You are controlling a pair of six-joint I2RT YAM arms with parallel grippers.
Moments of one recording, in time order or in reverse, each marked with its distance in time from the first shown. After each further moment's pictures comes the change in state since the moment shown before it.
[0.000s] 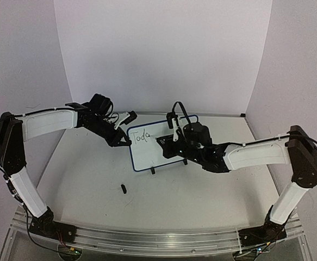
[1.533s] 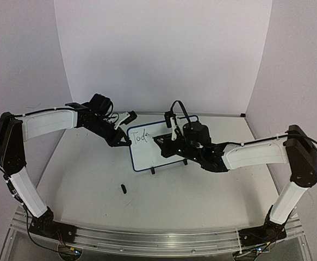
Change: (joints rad) left arm 0.000 -0.001 0.000 -0.001 0.002 0.000; right arm -0.002 0.016 0.013 0.036 -0.053 -0.005
